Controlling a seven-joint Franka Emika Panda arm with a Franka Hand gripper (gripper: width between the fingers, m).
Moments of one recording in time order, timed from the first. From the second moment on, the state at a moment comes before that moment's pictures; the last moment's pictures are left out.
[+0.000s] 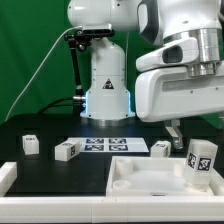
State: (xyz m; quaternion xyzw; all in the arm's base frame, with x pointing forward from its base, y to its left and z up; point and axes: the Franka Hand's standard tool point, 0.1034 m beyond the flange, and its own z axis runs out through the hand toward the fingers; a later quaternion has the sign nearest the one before) arm 0.611 0.116 0.098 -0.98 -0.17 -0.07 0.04
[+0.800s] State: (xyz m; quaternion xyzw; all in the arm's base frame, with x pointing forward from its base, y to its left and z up) arm 0.618 0.115 0.085 -0.99 -0.11 -0.03 0.04
